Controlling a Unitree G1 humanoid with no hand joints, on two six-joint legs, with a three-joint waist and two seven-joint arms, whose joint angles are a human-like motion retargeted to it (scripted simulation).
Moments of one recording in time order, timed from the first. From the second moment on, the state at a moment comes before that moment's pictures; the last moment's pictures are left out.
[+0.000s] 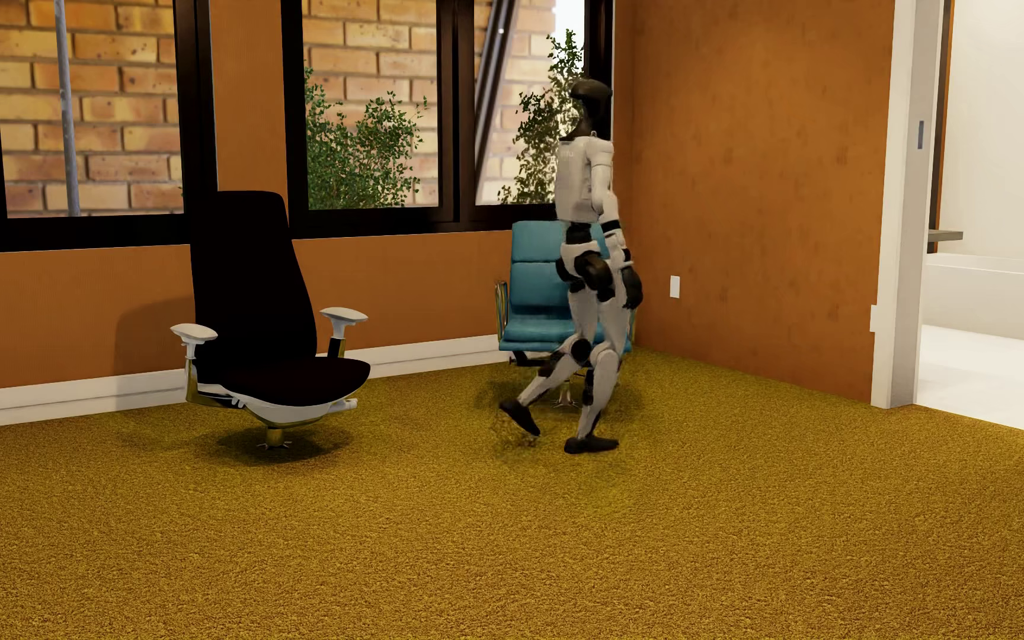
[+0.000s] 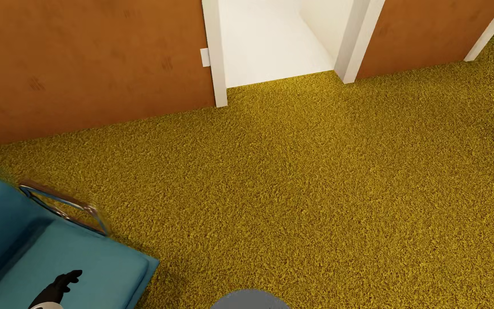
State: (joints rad) body 0.02 -0.03 -0.05 0.08 0.09 -0.01 0.15 -0.06 0.24 1.06 0.42 -0.12 0.07 -0.20 -0.35 0.53 -0.45 -0.18 -0.27 -0.30 0.23 1.12 1.22 0.13 -0.23 0.04 -0.08 0.32 -0.06
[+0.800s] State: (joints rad) body -0.93 -0.94 -0.01 0.20 -0.21 -0.05 -0.13 0.12 0.63 1.55 1.42 -0.12 -0.33 -0.50 -0.66 0.47 -0.45 -0.06 0.14 -0.29 0.43 0.84 0.91 0.30 -0.22 0.05 -0.03 0.33 -0.17
